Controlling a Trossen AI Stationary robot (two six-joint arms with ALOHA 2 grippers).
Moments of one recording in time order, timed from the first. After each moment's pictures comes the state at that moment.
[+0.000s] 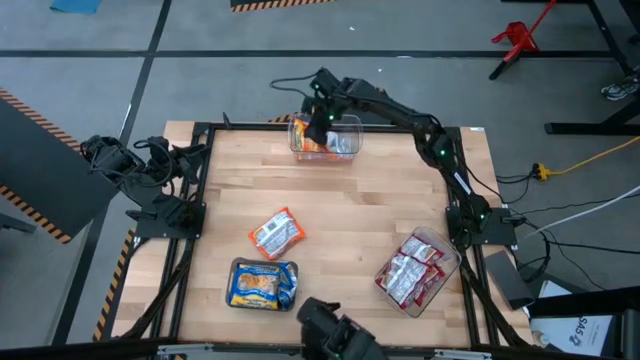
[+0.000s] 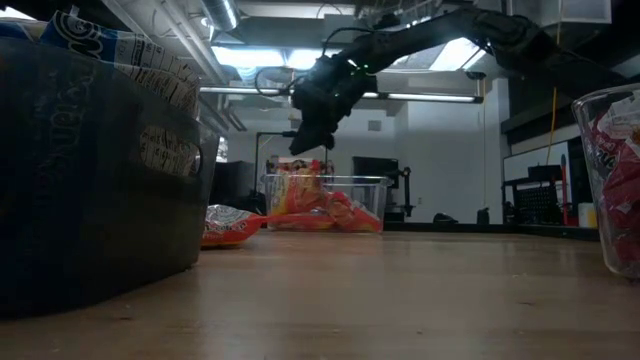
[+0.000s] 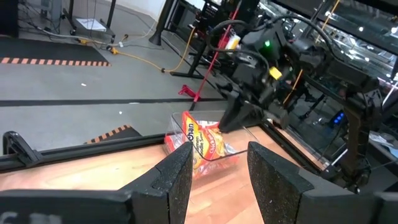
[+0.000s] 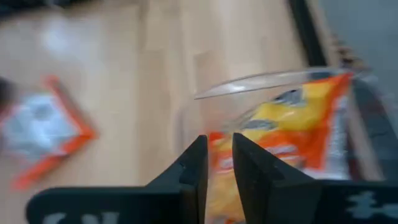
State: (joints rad) left arm -0.62 0.29 0.79 -1.20 -1.34 -1.20; right arm -0.59 2.38 2.34 -0.95 -0.53 -0.27
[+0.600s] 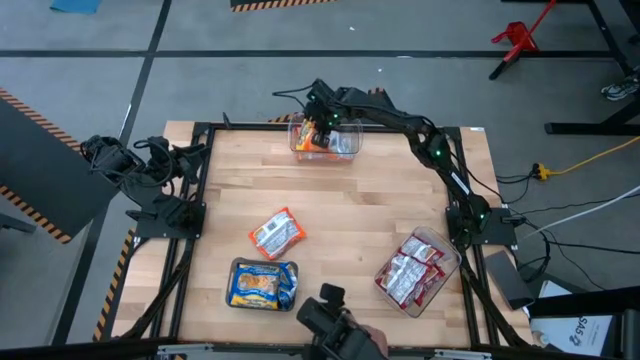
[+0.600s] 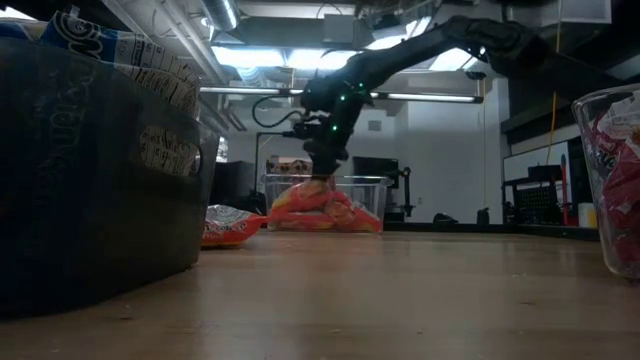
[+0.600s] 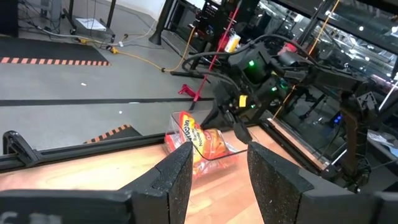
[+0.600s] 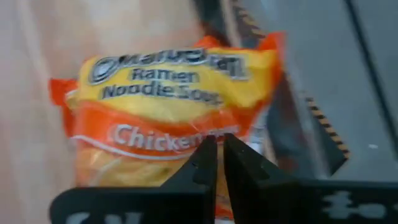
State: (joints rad) left arm -0.62 0.29 0.79 -1.20 -1.34 -1.20; right arm -0.58 2.42 2.26 -0.90 -0.02 -0.34
